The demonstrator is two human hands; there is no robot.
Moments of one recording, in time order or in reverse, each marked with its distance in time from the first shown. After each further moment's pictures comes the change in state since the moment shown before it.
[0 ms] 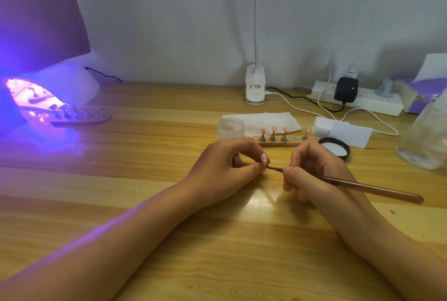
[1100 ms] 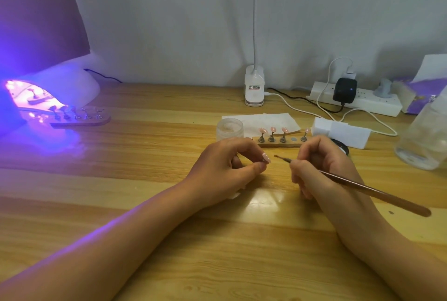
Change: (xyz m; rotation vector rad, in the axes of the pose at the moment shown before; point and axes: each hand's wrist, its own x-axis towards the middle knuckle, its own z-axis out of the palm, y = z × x) left_hand 0.001 0.001 0.001 -0.057 0.005 -0.030; right_hand -0.005 -0.004 0.002 0.004 0.135 -0.046
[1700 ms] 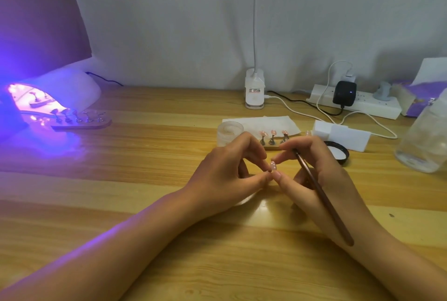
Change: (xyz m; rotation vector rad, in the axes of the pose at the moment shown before) left_hand -0.006 0.006 0.001 0.086 -0.007 0.106; right_hand 0.022 -0.026 0.011 0.069 -0.120 0.261
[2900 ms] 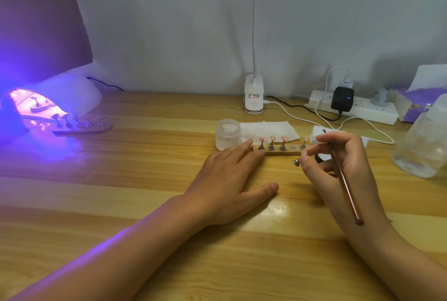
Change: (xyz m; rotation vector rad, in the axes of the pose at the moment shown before) left_hand 0.002 -0.008 0.003 0.602 -0.206 -0.110; right_hand -0.003 0.043 -0.023 -0.205 0.381 -0.505
